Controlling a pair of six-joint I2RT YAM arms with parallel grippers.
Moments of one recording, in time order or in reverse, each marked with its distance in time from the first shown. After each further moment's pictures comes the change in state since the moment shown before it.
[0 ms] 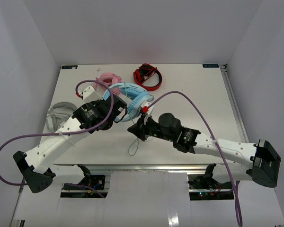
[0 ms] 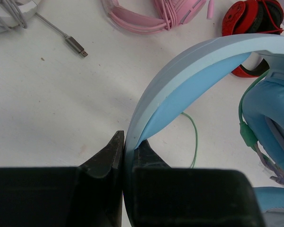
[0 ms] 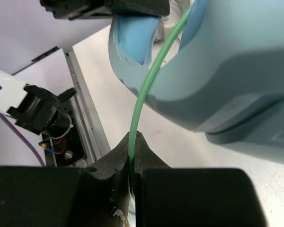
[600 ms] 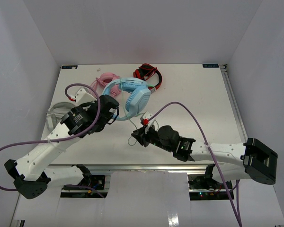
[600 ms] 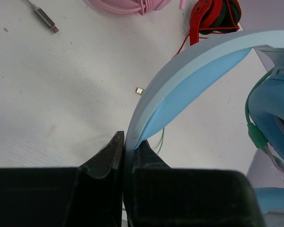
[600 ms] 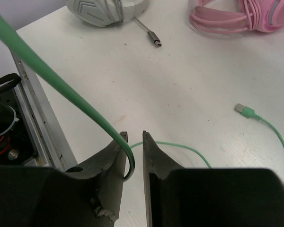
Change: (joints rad) left arm 0.001 -0.098 0.002 0.035 0.109 -0.087; right arm 0.078 0.027 -0.201 0.209 0.252 -0.094
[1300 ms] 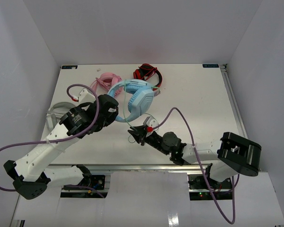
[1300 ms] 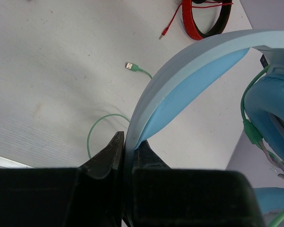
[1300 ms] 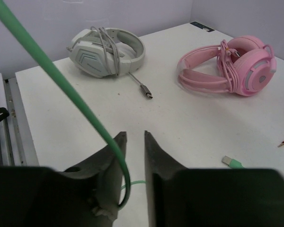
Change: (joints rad) left arm 0.001 -0.006 0.004 0.022 0.131 -0.004; right arm 0.003 0.212 -0.157 0.674 0.015 -0.159
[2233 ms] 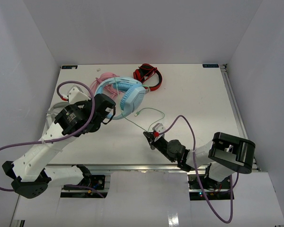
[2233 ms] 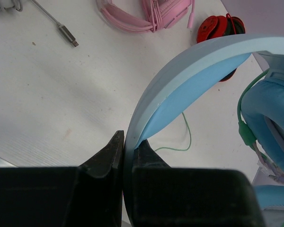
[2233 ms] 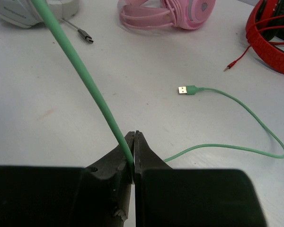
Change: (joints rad) left arm 0.001 0.016 0.105 -0.182 -0.190 -0.040; right arm -0.011 0.071 -0.212 0.144 0.238 -0.017
